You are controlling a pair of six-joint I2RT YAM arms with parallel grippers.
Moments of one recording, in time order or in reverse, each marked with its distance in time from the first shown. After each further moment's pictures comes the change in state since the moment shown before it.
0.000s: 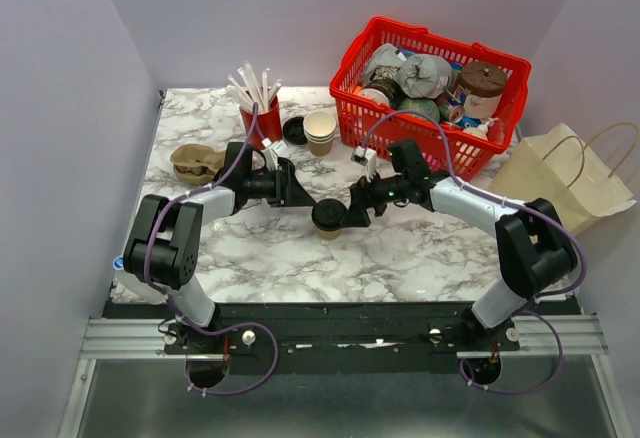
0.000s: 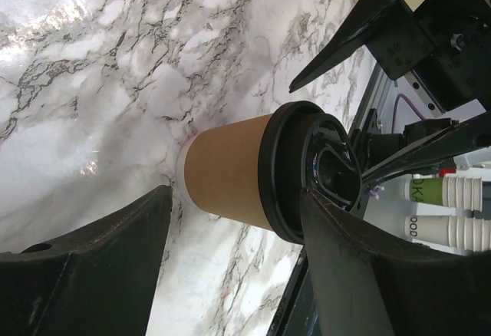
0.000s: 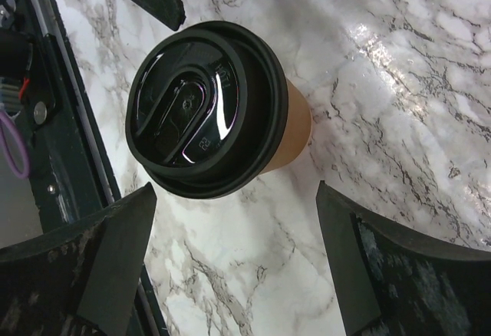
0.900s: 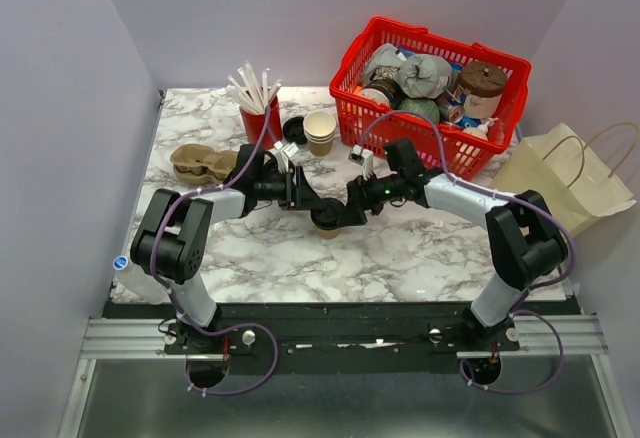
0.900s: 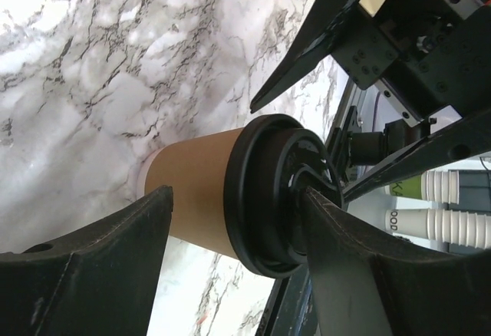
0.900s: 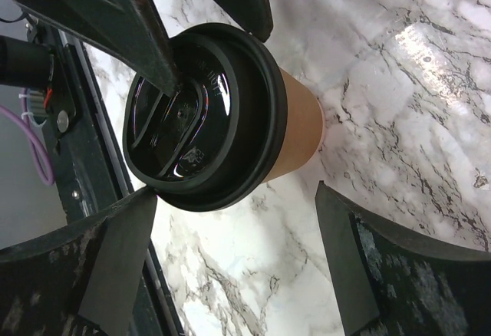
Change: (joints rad) left arm -0.070 0.045 -0.006 0.132 0.006 -0.117; right arm 0.000 0.068 0.039 -0.002 -0.040 0.073
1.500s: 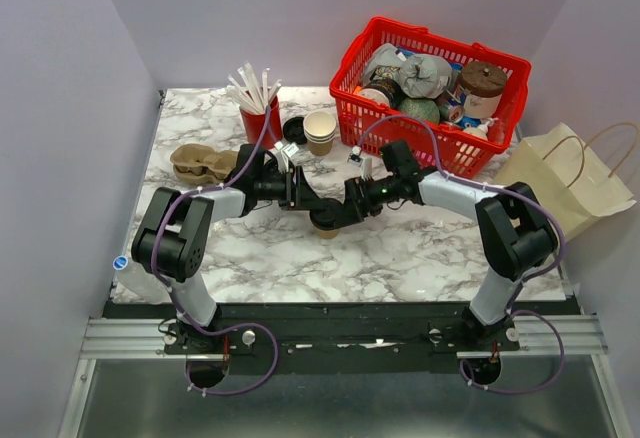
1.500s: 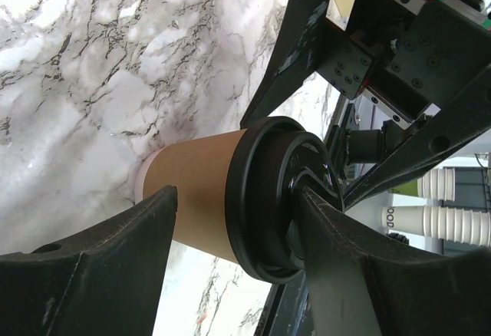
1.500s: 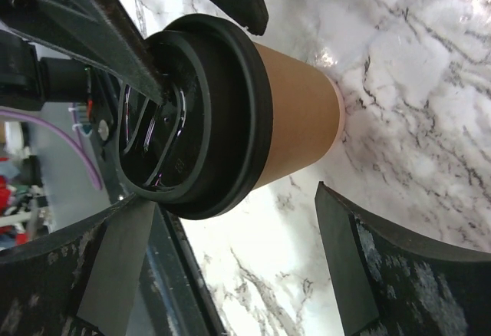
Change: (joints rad) left arm 0.001 0.020 0.008 -0.018 0.006 0.011; right arm -0.006 0.073 0.022 -0.013 -0.037 0.134
